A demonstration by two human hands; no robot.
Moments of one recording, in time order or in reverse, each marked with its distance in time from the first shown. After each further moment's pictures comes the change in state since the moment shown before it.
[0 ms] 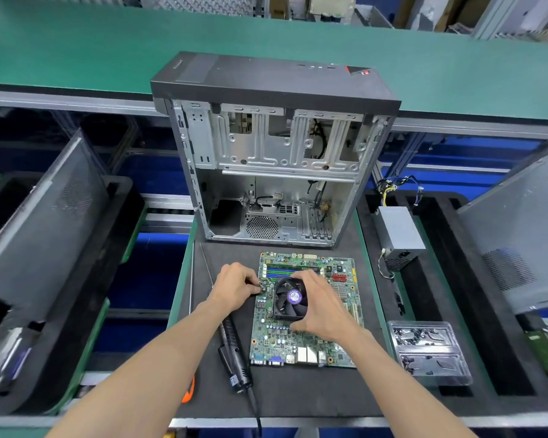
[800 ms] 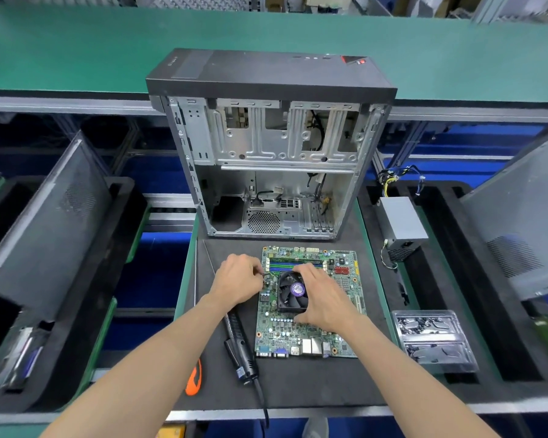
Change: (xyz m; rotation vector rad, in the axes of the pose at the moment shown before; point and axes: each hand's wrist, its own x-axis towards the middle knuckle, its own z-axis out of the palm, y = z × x) left_hand -0.005 0.013 -0.009 0.163 0.044 0.015; right_hand 0.006 0.002 0.007 -0.198 -0.040 -0.027
